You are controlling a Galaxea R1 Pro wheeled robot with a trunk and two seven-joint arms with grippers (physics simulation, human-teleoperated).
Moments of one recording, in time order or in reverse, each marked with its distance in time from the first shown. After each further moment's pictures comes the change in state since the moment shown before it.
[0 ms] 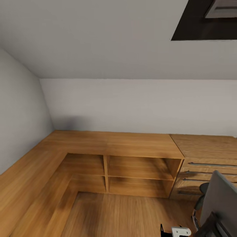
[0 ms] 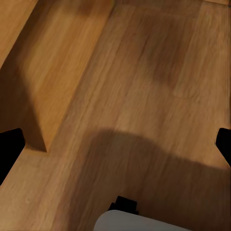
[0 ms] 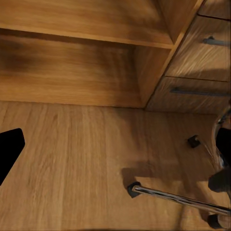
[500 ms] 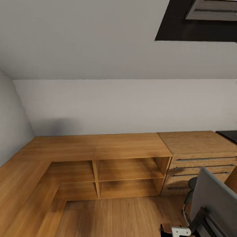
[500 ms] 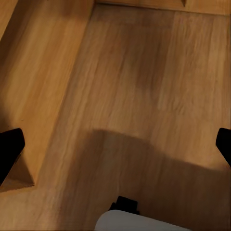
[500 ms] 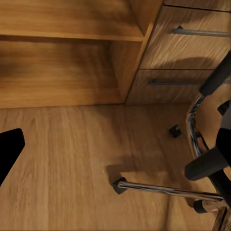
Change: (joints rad) left arm 0.000 0.002 0.000 0.000 0.000 0.001 0.000; right arm 0.000 0.000 0.003 0.000 0.001 -0.001 0.000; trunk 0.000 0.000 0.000
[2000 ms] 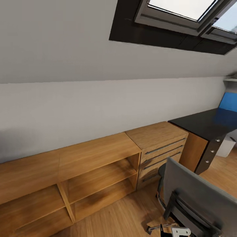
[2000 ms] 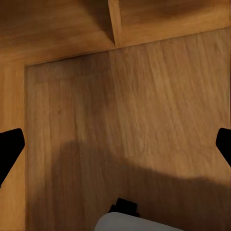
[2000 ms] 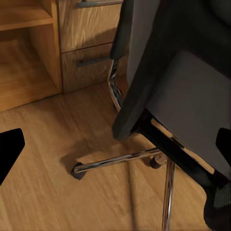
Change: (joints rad) left arm 0.000 0.000 0.000 0.000 0.000 0.000 0.000; right arm 0.000 0.000 0.002 0.001 0.004 0.000 0.003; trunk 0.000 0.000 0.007
